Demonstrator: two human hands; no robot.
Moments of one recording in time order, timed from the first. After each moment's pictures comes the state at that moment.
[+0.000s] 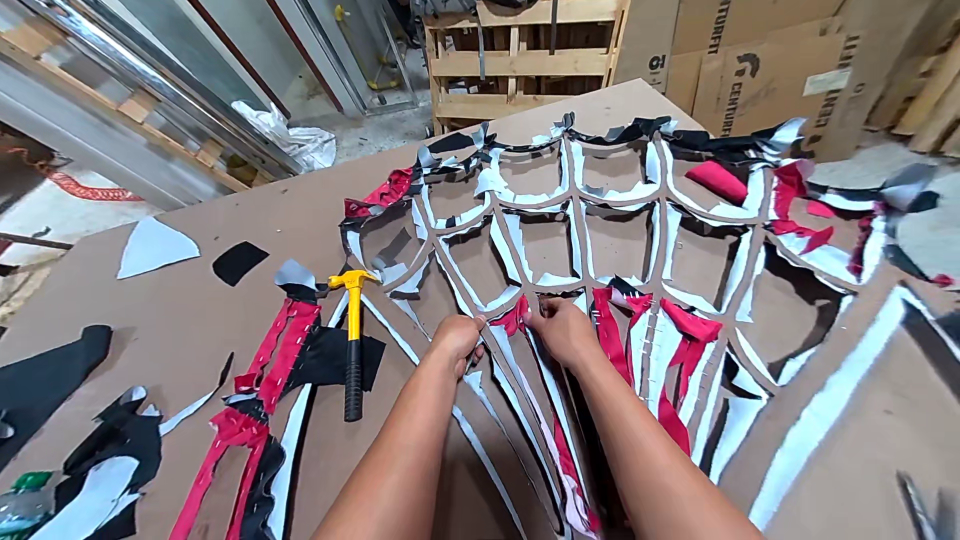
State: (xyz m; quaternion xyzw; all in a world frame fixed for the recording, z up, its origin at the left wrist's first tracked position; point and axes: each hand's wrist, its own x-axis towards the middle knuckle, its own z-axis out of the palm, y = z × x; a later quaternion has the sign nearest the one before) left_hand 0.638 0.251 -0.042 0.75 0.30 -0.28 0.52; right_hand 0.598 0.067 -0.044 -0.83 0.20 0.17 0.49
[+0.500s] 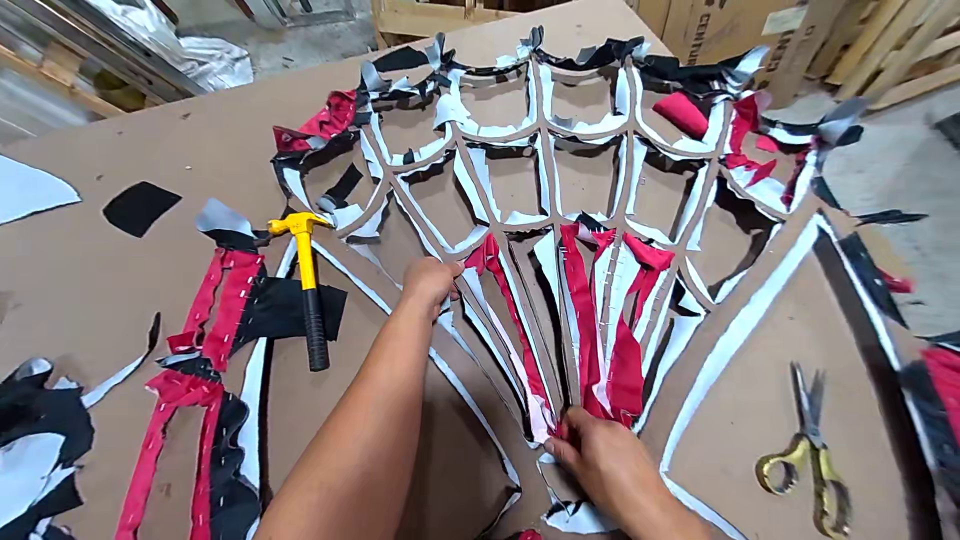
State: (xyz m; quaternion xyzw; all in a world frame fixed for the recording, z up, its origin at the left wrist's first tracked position) left_hand 0.632 0.245 -0.047 0.80 0.24 -0.26 0.48; right_hand 0.367 0.054 -0.027 -0.89 0.13 0.35 0.25
